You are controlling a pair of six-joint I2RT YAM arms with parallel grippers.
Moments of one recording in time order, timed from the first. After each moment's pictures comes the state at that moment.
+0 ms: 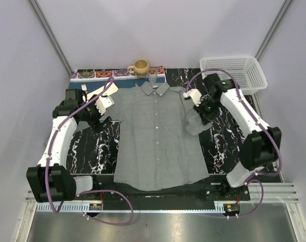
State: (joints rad) left arm 0.06 1.24 1.10 -0.87 0.54 0.97; right arm 0.24 1.60 1.50 -1.19 -0.17 -0.67
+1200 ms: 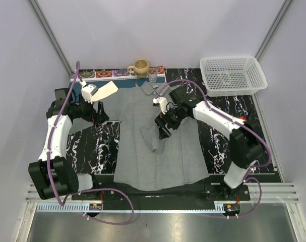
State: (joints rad) left arm 0.22 1.29 1.09 -0.71 0.72 0.44; right arm 0.60 1.71 1.35 -0.75 -0.54 -0.25
